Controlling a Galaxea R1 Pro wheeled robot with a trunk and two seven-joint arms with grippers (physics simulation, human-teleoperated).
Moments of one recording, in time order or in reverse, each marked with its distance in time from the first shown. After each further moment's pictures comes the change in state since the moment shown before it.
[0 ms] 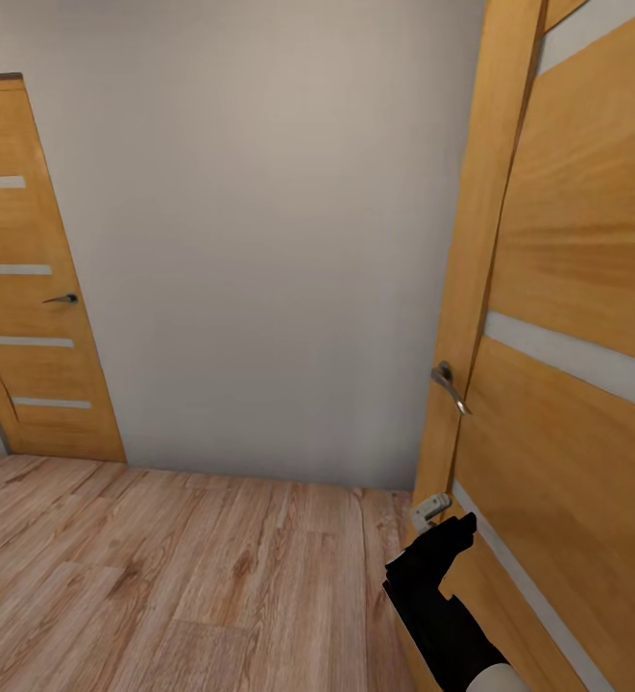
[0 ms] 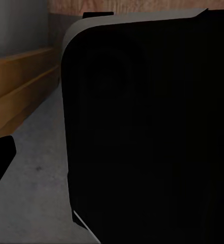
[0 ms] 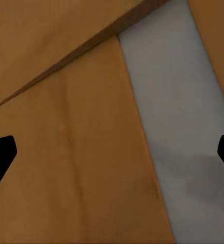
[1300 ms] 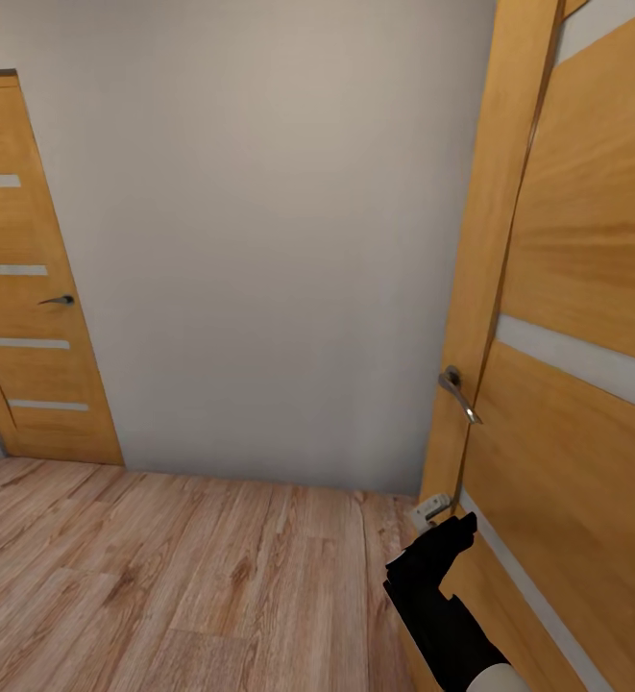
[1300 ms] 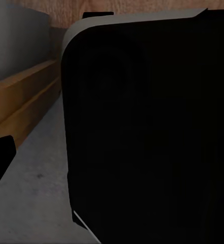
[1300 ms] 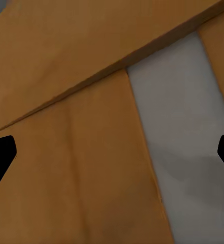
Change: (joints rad) left arm 0.000 0.000 0.000 0.000 0.001 0.000 0.000; right arm 0.000 -0.001 -0.001 0.000 0.003 0.002 0.000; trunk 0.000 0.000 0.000
